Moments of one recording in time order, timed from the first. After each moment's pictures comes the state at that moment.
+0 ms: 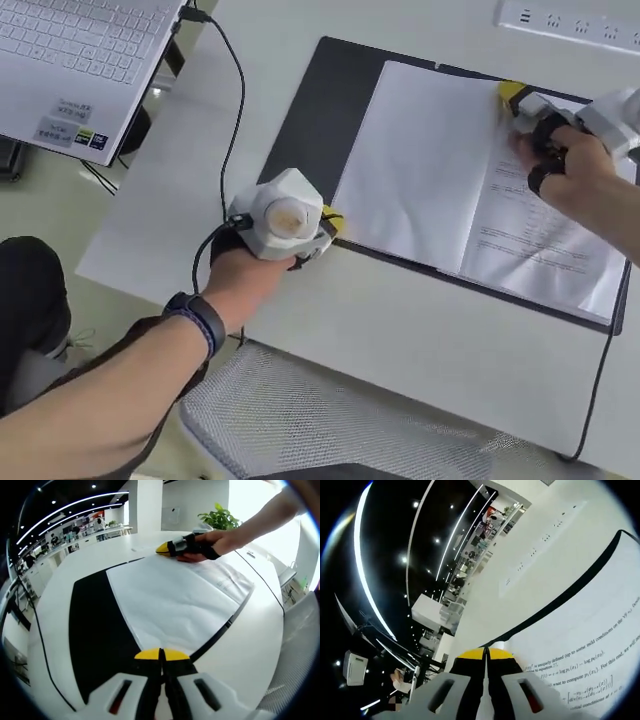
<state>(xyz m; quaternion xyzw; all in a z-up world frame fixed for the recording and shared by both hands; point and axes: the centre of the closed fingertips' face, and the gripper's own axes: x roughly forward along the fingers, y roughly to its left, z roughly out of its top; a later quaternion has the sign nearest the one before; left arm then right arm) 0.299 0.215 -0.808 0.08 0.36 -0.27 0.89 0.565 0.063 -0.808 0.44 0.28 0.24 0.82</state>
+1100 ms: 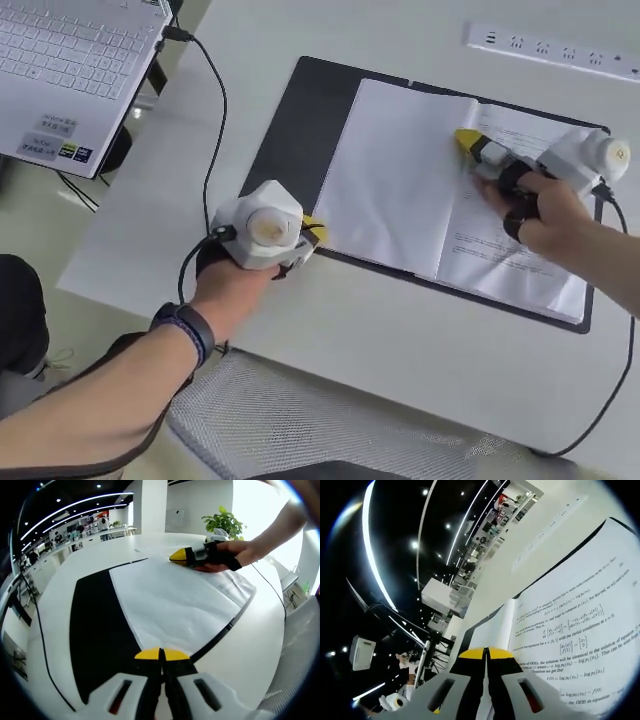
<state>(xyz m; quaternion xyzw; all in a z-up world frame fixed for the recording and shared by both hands) 0.296 0.214 -0.806 0.06 0.35 -0.25 0.90 0.480 0.075 -0.797 0.41 0.31 0.32 0.79</state>
